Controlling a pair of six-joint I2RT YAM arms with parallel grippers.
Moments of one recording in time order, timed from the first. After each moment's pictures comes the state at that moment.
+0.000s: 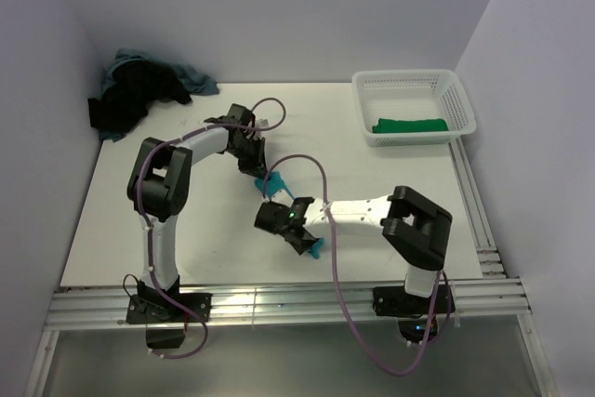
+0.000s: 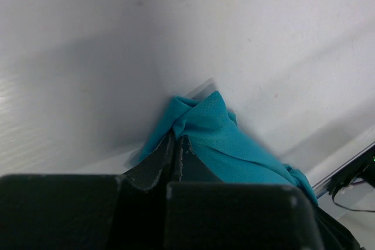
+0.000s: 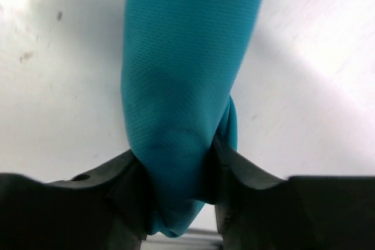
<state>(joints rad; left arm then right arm) -0.39 2.10 1.48 -0.58 0.43 -0.31 1.19 1.80 1.14 -0.83 0.41 0.50</state>
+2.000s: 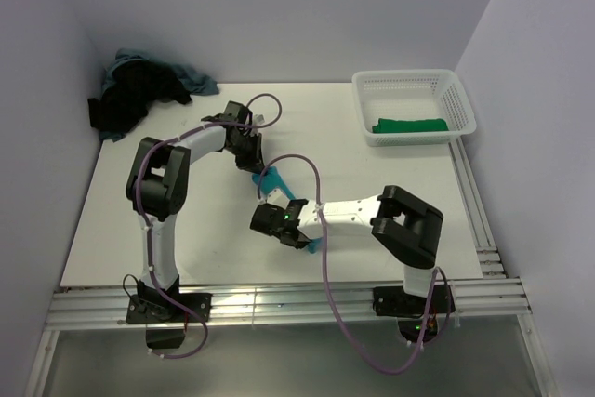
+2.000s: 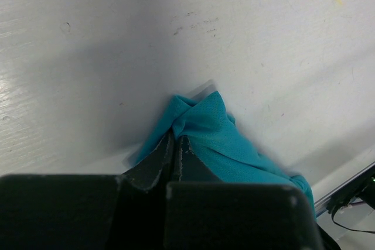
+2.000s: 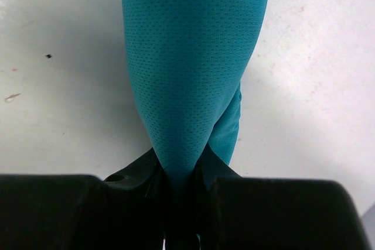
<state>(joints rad) -0.35 2.10 1.48 -0.55 0.39 -0.34 1.17 1.83 1.13 -0.75 0.49 0.45</state>
